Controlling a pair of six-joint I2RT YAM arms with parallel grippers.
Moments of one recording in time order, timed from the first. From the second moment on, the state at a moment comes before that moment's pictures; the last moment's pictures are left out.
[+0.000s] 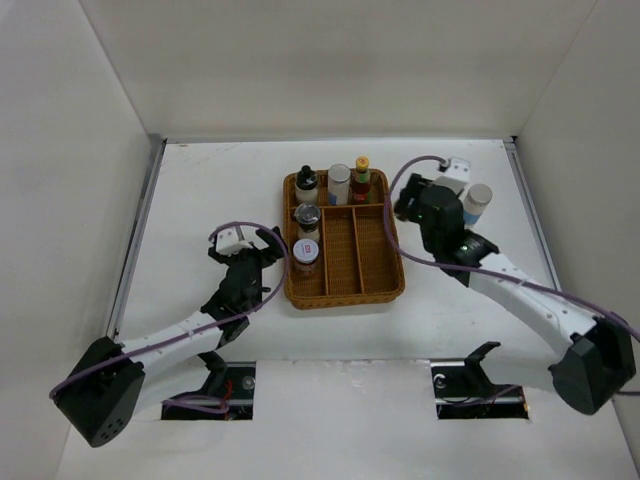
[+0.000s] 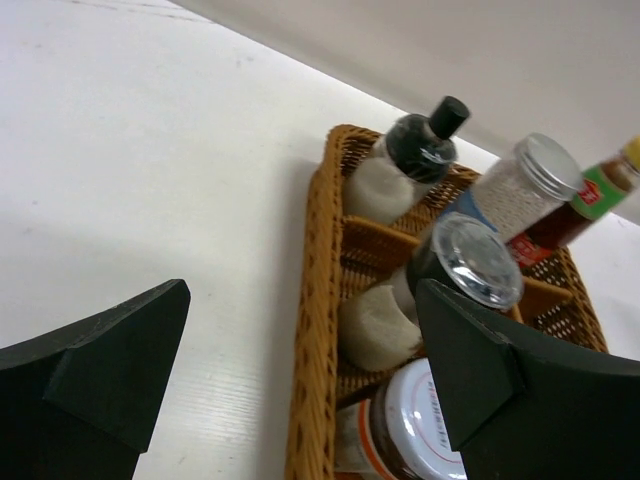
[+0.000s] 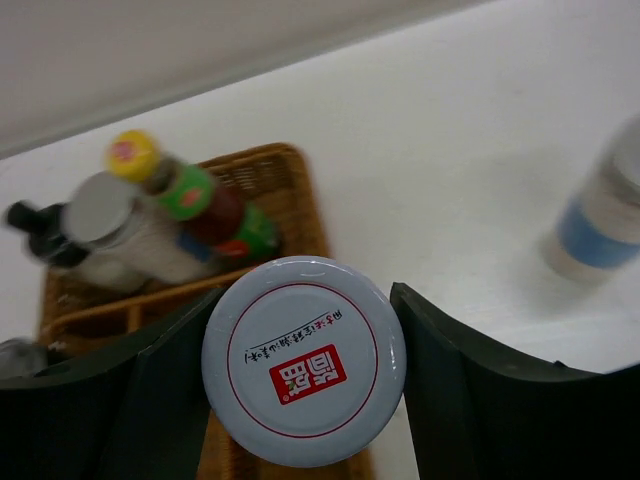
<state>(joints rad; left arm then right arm) -0.69 0.99 0.24 0.71 -0.77 -0.48 0.54 1.16 0.88 -0.03 0.62 0.45</state>
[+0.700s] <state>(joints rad) -0.63 1.03 0.22 0.72 -0.76 -0.55 0.75 1.79 1.14 0.21 0.46 0.43</state>
